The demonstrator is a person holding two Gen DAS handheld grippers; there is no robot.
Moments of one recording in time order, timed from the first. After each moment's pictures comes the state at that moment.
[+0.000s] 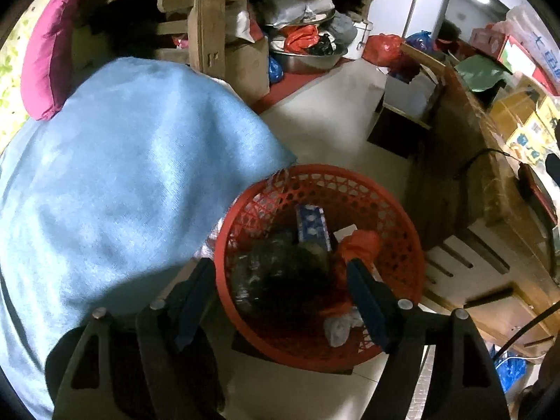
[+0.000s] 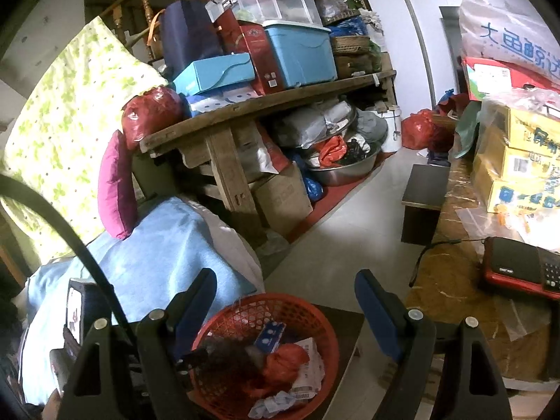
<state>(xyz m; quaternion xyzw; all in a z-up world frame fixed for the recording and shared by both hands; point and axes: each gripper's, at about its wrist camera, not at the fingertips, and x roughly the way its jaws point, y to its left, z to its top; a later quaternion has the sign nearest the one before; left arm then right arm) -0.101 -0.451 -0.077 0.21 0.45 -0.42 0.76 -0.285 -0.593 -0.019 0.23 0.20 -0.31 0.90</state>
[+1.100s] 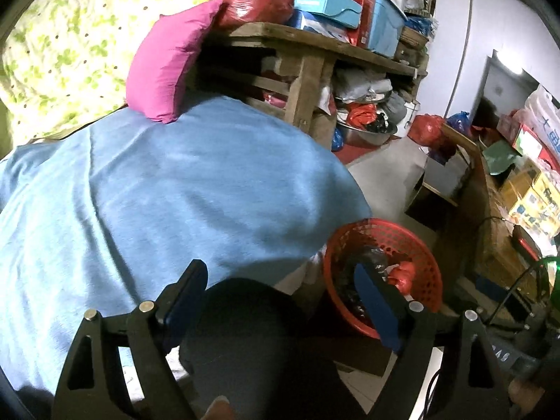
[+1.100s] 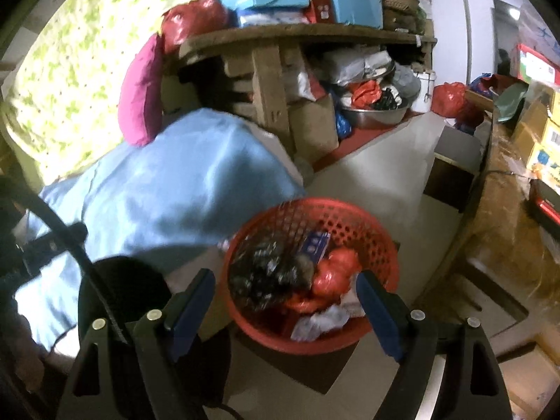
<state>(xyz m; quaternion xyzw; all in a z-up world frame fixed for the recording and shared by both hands) -0.088 -0.293 -0.007 0.10 0.37 -0.35 0.86 -0.241 -0.488 -0.070 0.20 0.35 -0.25 0.88</state>
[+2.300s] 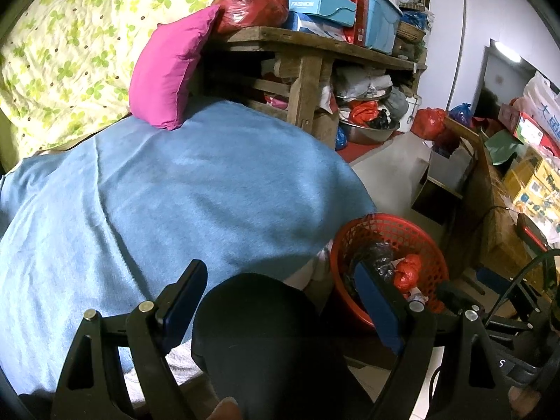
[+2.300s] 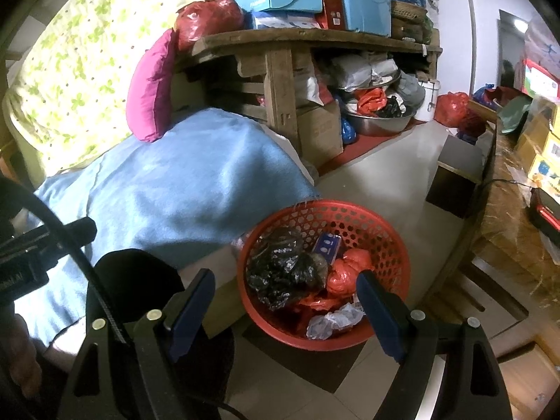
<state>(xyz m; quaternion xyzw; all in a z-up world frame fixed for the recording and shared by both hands) -0.099 -0.292 -0.004 0.12 0.36 -0.34 0.86 -0.236 -0.468 -0.061 0.19 0.34 -0.26 0.89</state>
